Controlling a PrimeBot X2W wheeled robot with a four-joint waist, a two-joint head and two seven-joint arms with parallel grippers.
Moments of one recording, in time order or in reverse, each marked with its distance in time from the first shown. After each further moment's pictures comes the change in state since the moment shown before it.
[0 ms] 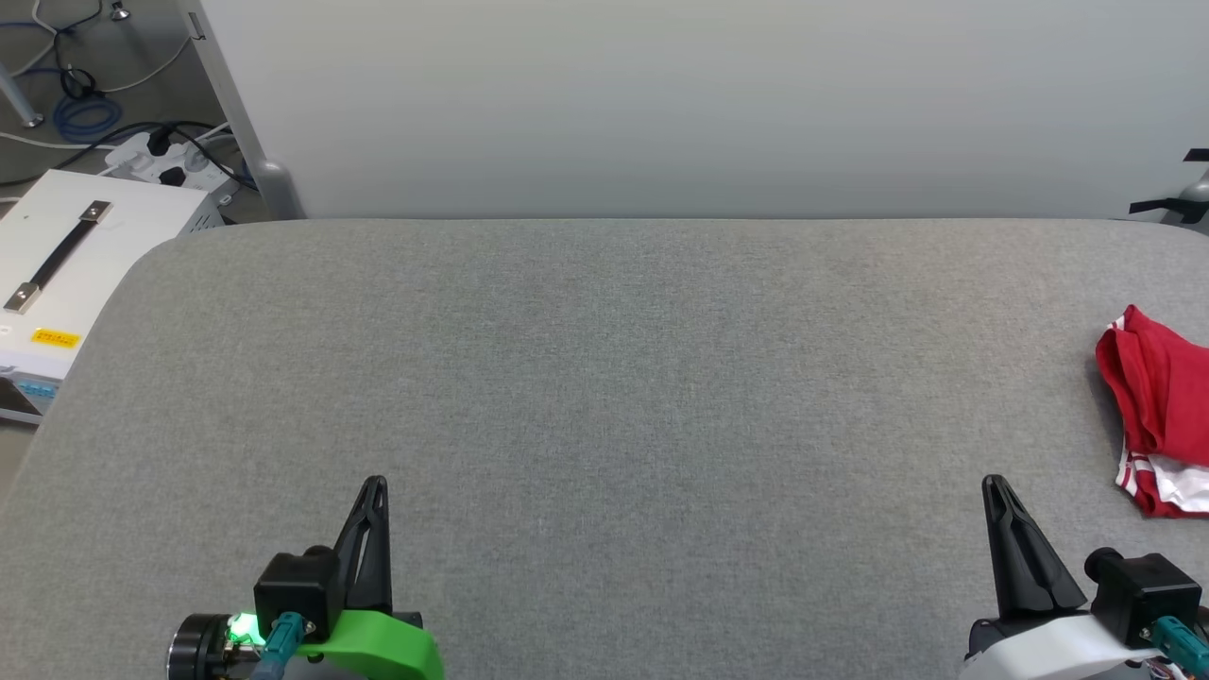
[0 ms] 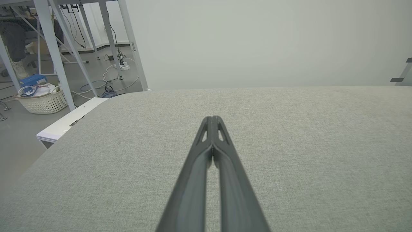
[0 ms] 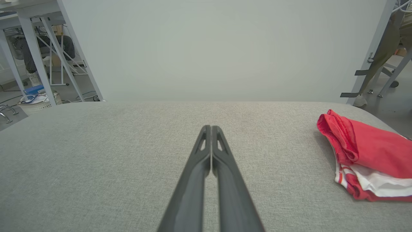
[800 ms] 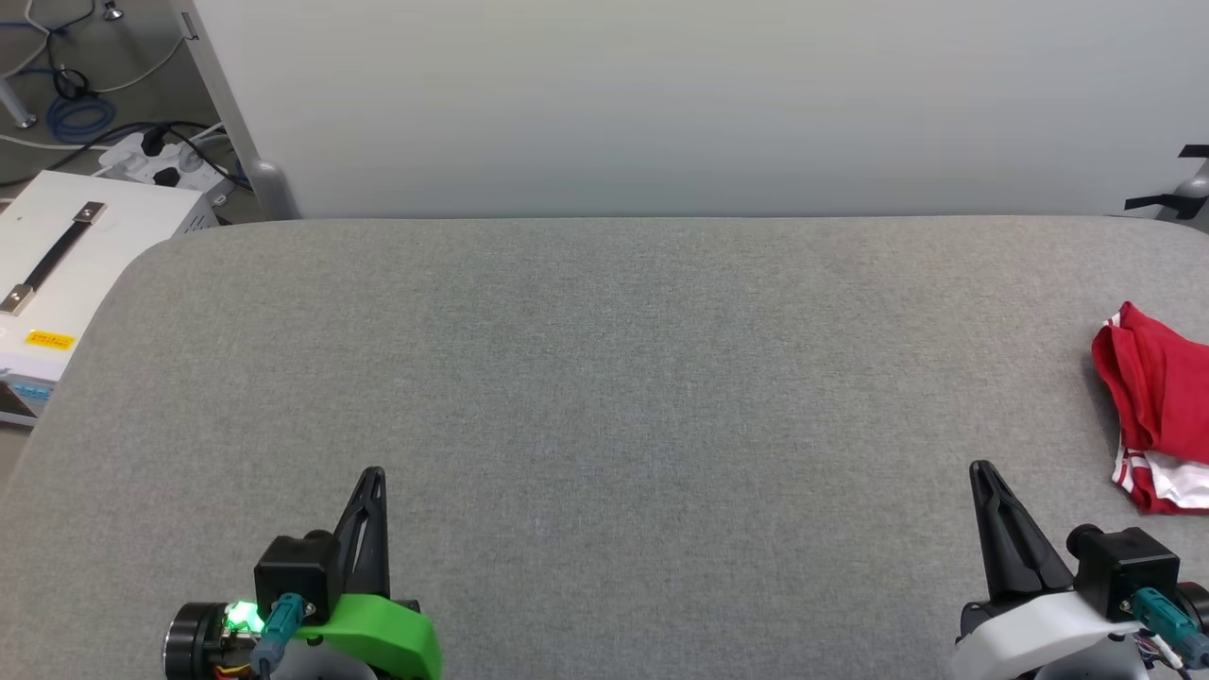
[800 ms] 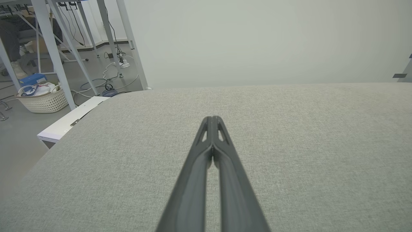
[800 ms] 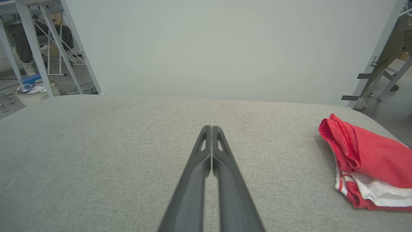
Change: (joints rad) left arm -0.015 0.000 0.005 -0.016 0.009 0.004 0.052; right arm -0.037 0.007 0.002 0.004 -0.043 0.000 0.053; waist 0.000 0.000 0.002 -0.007
